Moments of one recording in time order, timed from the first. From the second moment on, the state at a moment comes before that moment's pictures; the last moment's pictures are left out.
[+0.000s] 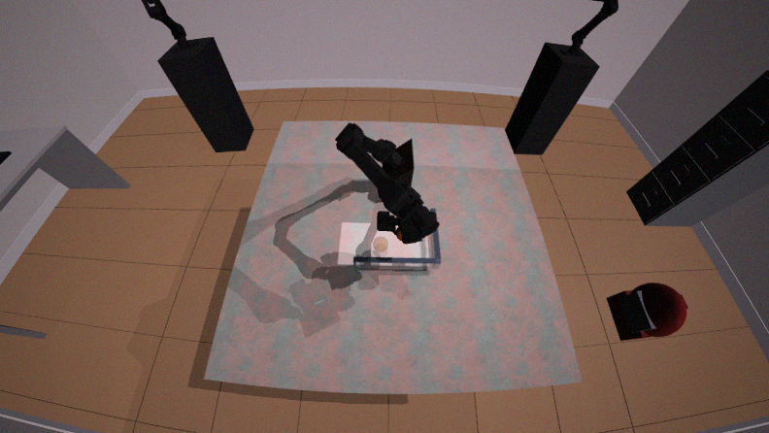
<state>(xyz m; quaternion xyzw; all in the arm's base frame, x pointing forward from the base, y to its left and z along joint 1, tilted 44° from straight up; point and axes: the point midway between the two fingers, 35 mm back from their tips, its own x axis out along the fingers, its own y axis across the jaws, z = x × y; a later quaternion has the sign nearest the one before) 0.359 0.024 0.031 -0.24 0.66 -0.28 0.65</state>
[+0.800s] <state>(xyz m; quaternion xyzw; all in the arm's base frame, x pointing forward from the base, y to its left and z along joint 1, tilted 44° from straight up) 0.337 -0.072 0.045 -0.23 0.65 -0.29 0.66</state>
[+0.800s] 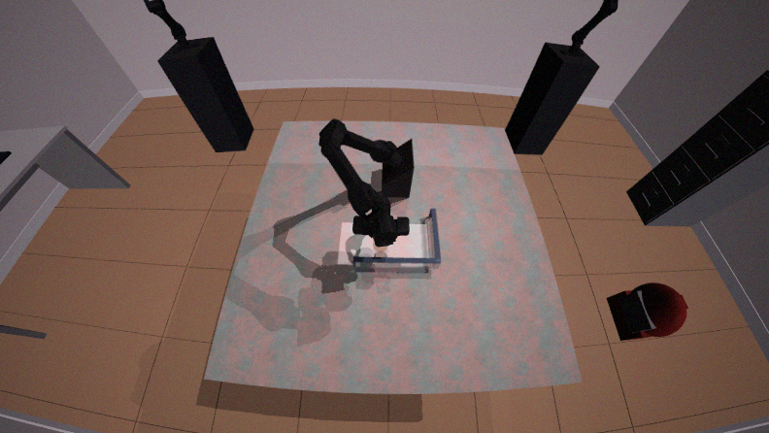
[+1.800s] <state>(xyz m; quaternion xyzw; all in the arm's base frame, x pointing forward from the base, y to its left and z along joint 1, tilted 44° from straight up) 0.332 -0.125 -0.003 -0.24 0.65 -0.29 0.66</state>
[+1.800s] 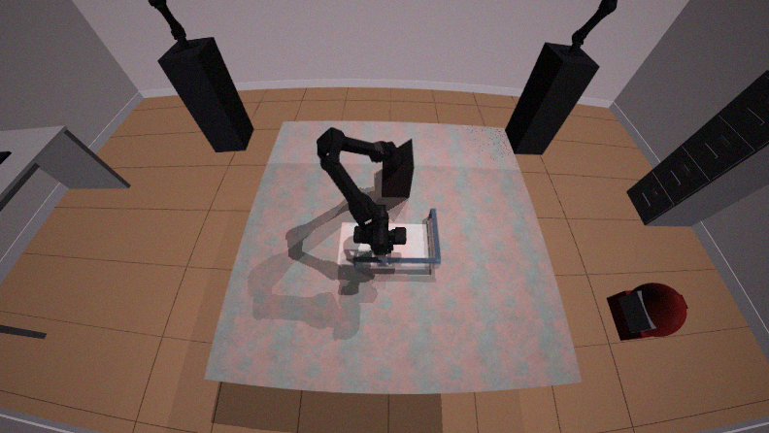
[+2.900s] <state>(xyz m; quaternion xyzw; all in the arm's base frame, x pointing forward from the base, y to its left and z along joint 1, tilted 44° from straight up) 0.335 -0.068 0.048 -0.24 0.65 -0.29 0.66</state>
